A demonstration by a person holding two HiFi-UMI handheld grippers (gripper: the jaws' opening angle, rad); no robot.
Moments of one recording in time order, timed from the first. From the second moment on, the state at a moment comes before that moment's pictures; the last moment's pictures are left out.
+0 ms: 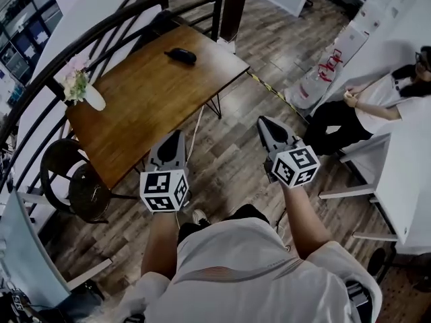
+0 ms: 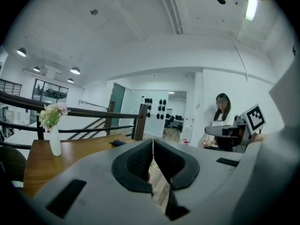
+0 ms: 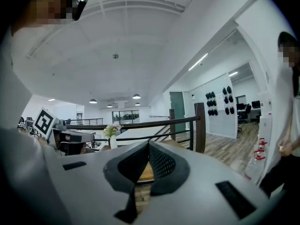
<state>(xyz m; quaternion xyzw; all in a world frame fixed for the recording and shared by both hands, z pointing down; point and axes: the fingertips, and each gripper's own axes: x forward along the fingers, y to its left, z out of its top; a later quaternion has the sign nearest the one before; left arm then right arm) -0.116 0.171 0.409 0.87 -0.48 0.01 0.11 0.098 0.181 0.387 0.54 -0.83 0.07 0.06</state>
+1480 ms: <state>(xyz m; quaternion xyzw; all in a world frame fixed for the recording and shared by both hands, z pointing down) -0.007 -0.156 0.418 0.82 -0.55 0.06 0.13 0.217 -0.174 0.444 0.48 -0.87 0.14 0.05</state>
